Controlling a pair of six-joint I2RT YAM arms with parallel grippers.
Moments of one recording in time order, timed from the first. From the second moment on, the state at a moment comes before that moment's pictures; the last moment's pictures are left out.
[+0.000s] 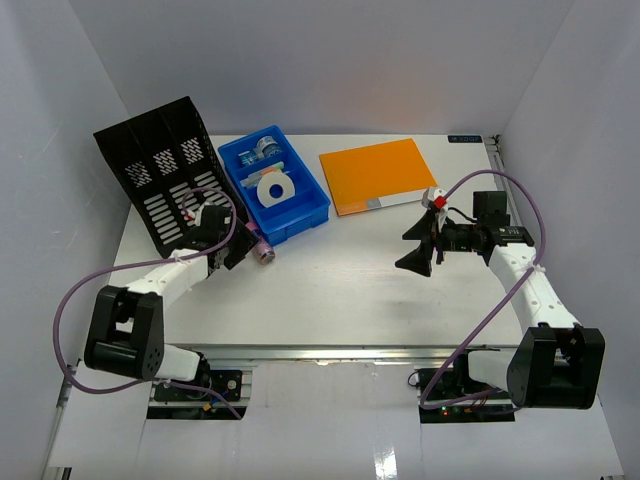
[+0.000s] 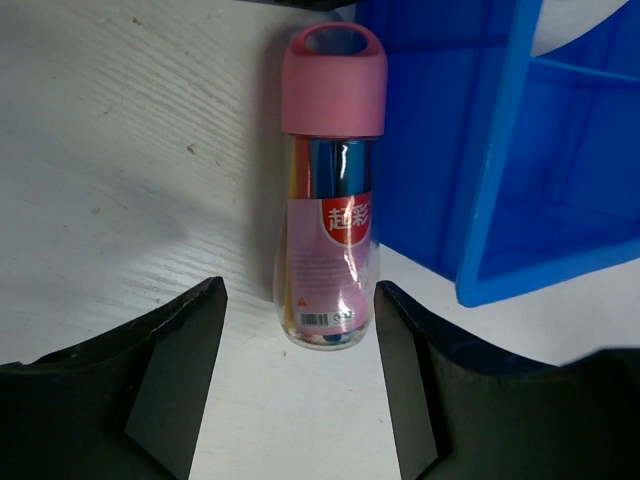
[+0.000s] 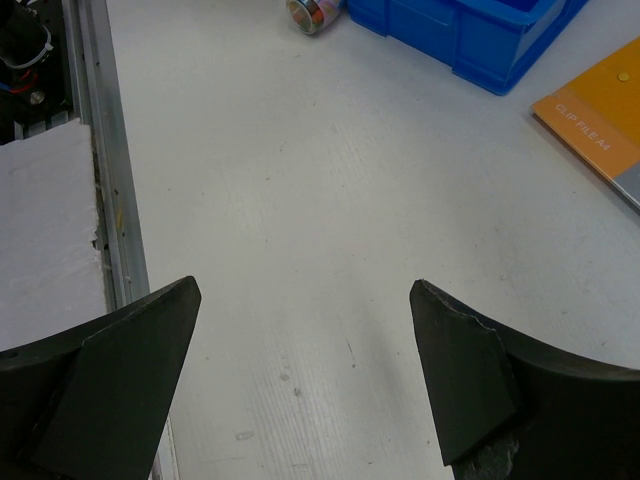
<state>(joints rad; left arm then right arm) -0.22 1.37 0.72 -0.16 -0.03 -0.91 0.03 1.20 0.89 -0.61 -1.17 -0.72</state>
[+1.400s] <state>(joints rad) -0.22 1.50 0.71 -0.06 0.06 -0.85 0.02 1.21 0.89 -0.61 -1.17 -0.72</state>
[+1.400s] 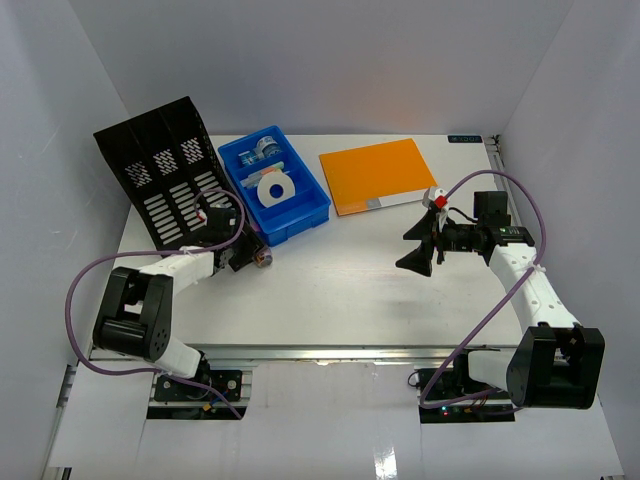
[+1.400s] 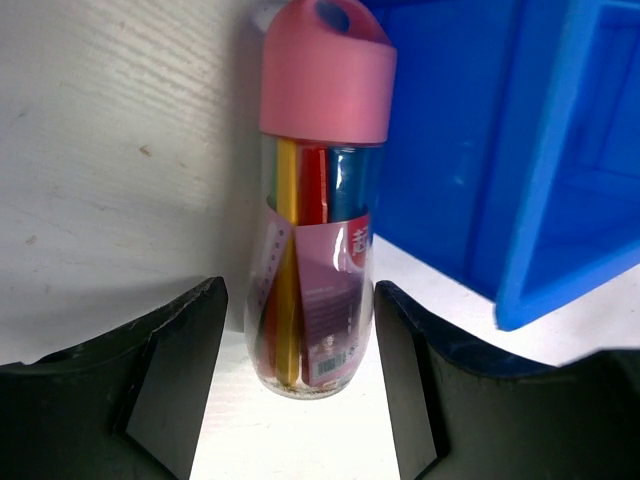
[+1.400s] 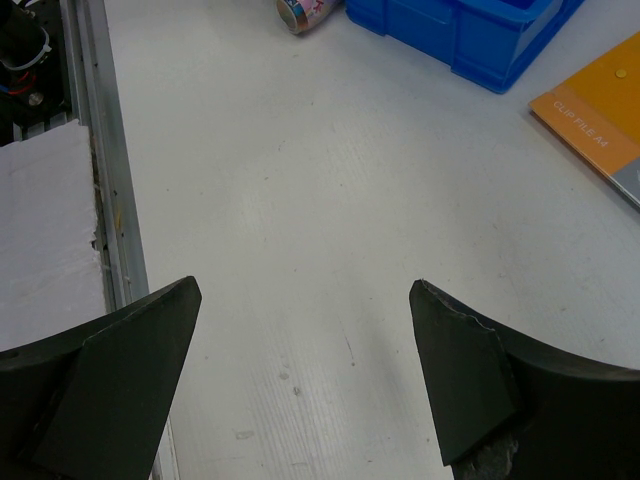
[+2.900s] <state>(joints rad) -0.23 1.52 0.74 -0.11 -0.05 -0.55 0.02 1.21 0.89 -0.61 -1.17 -0.71</state>
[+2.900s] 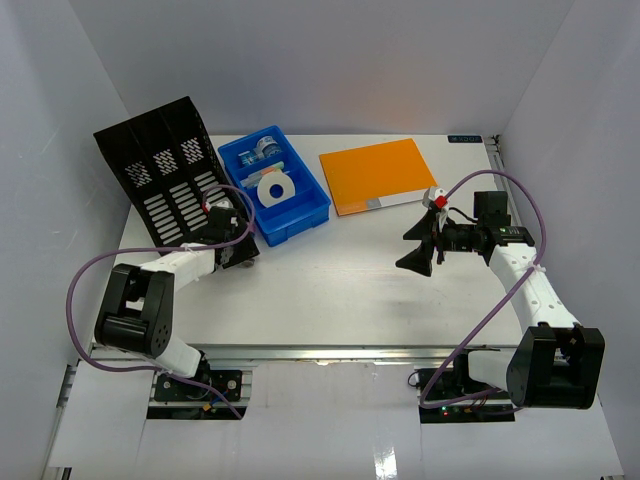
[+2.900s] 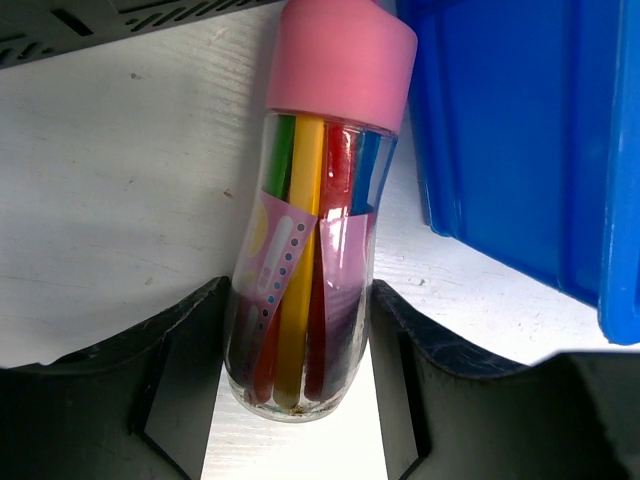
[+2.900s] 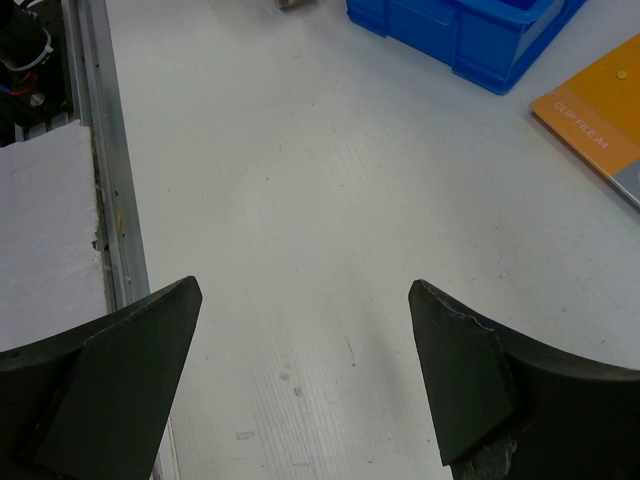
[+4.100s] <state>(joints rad) -0.26 1.32 1.08 -0.35 0.09 -0.13 0.02 1.20 0.89 -0.61 -1.19 -0.72</state>
